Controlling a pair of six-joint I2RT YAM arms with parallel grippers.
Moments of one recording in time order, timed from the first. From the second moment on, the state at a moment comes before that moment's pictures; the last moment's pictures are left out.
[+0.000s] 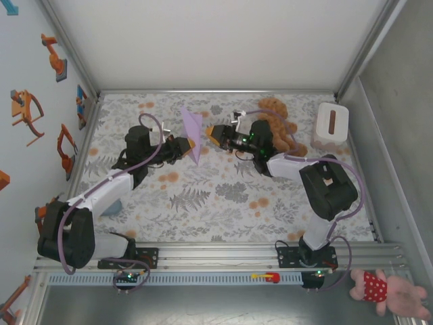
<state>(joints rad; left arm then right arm) -0.37 1.31 0.73 0.20 0.74 -0.98 0.54 1.77 0.93 0.83 -0.72 1.29</state>
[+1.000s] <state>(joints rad) -0.74 1.88 1.43 -0.97 -0.53 -0.52 0.47 1.35 0.92 -0.22 -0.14 0.68</state>
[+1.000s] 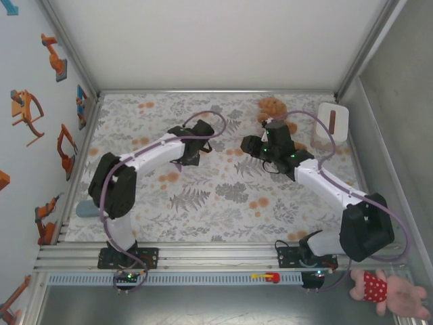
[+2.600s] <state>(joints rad) -0.82 1.67 1.17 -0.69 -0.08 -0.66 0.47 1.33 0.81 -0.18 -0.02 0.76</state>
